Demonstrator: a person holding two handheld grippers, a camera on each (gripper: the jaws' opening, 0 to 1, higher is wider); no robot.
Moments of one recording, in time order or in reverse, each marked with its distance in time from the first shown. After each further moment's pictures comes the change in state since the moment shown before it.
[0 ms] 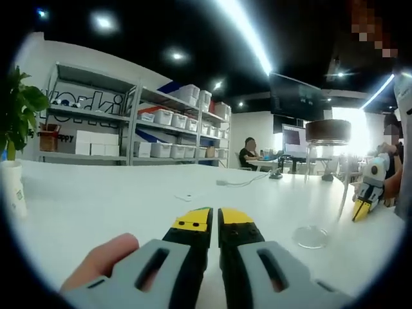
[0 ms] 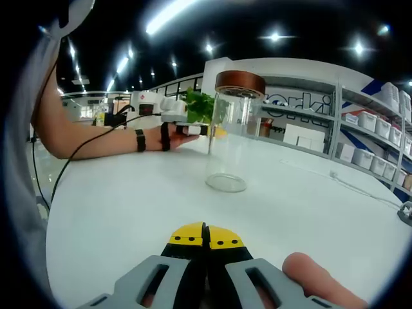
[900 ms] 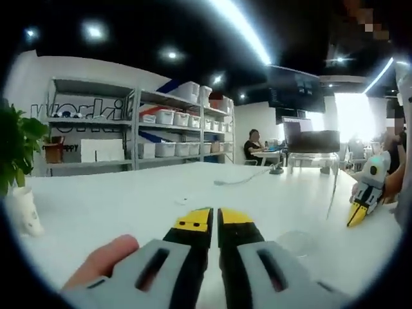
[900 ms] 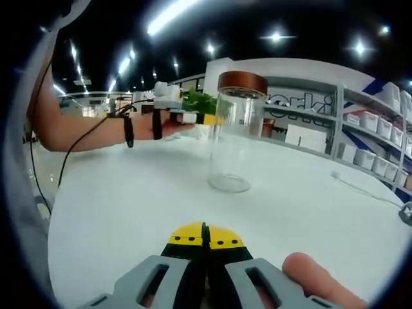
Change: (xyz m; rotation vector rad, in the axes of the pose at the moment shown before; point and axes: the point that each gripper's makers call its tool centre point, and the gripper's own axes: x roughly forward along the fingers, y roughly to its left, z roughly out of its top) left arm -0.004 -0.032 0.017 0.069 0.047 0.021; right arm -0.002 0.002 0.000 -0.004 -0.004 0.015
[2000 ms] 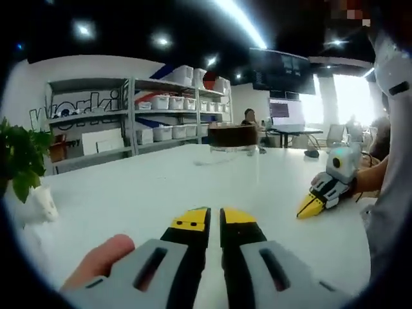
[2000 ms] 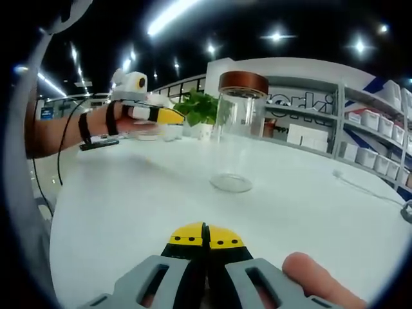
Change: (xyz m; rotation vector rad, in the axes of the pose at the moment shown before) left arm -0.079 -0.099 0.019 0.085 0.152 0.031; right arm 0.002 0.003 0.000 0.012 -0.003 0.017
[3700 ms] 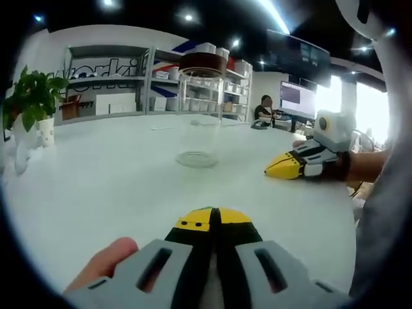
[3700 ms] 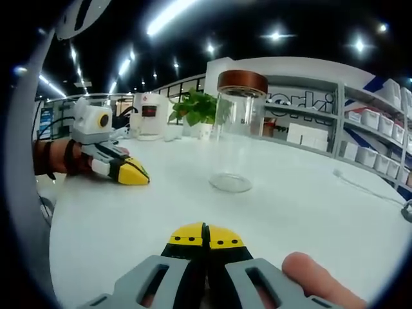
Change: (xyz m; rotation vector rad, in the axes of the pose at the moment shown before) left arm -0.021 -0.099 -0.099 -0.195 0.148 0.096; right arm 0.001 -0.001 0.000 0.005 0.003 0.005
